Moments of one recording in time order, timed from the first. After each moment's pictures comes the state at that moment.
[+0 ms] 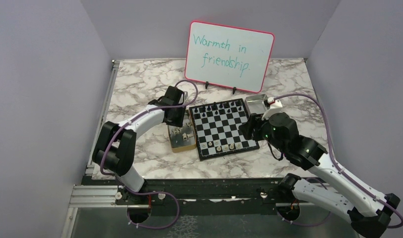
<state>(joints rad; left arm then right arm) -0.43 1.60 1.03 -0.50 0.05 -0.19 0.78 0.77 0.81 -0.50 0.27 0.47</state>
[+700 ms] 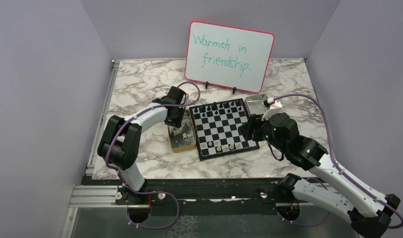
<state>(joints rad) -0.43 1.69 1.07 -0.51 -0.06 -0.12 0.78 0.76 0.81 -0.50 0.25 0.47</state>
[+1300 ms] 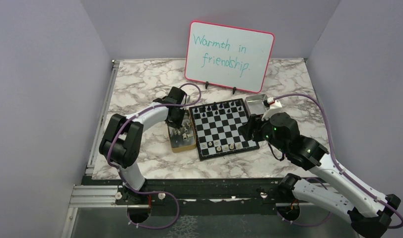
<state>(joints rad) -0.43 1.72 1.08 -0.53 0.01 -0.11 0.78 0.76 0.82 -0.52 0.23 0.47</state>
